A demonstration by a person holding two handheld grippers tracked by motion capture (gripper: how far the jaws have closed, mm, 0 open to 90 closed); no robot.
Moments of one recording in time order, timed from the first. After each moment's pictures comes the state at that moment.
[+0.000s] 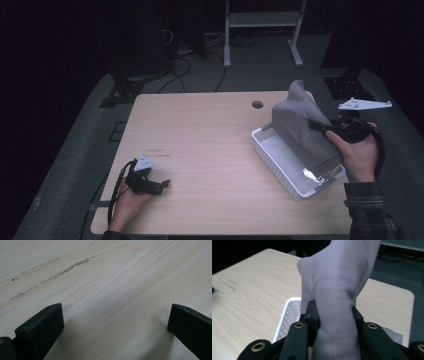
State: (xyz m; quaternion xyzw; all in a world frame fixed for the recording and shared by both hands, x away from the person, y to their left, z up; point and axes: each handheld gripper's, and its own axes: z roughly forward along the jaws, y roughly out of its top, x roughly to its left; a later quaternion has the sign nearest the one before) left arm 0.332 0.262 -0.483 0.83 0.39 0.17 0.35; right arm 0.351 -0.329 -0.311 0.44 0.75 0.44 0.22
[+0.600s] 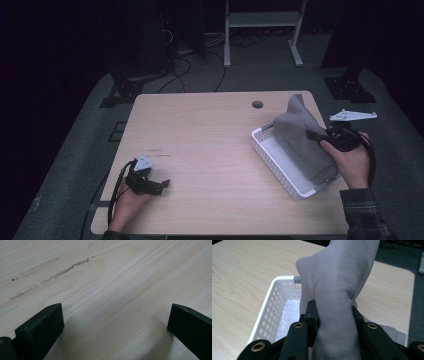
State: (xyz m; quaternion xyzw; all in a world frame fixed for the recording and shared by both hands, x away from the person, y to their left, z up) left arm 0.332 0.262 -0.483 0.83 0.39 0.17 0.35; right arm 0.355 -0.328 -0.354 0.46 0.76 0.40 0.21
